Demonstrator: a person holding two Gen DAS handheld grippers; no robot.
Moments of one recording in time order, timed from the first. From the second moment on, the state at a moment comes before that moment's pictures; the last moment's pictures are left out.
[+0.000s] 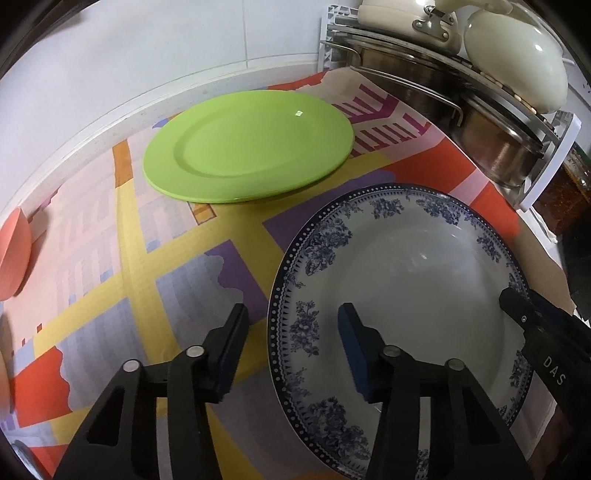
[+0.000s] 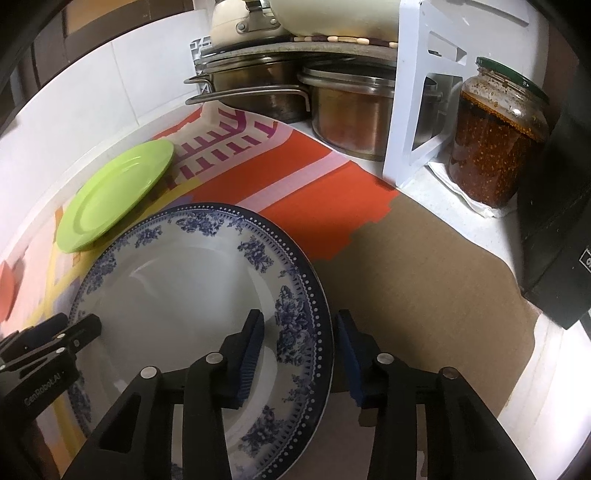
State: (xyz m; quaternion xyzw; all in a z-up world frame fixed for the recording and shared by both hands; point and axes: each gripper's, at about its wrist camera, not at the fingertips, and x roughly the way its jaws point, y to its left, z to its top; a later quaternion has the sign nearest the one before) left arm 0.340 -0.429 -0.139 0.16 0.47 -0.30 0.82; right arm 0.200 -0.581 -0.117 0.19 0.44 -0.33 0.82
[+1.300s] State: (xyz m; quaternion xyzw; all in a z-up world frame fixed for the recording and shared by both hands) left arm 0.328 -0.378 -0.104 0.13 0.43 -0.29 0.84; right arm 0.198 -0.535 -0.084 0.16 0.43 -0.31 0.83
